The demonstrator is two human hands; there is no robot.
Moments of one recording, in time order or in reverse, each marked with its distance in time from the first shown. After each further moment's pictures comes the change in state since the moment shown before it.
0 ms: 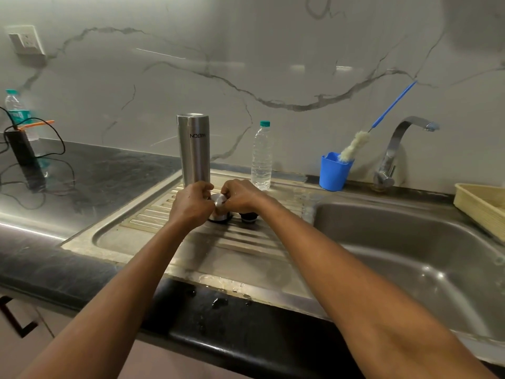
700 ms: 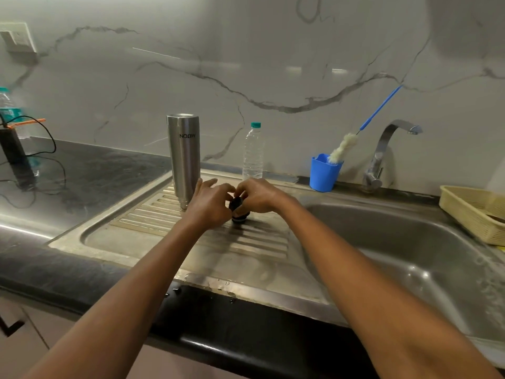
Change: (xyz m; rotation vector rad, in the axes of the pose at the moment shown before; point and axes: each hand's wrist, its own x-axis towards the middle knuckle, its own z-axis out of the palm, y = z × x) left_hand -0.006 0.037 0.031 0.443 -0.229 0.313; right_hand -0.038 0.037 -0.037 0.038 -0.043 0.016
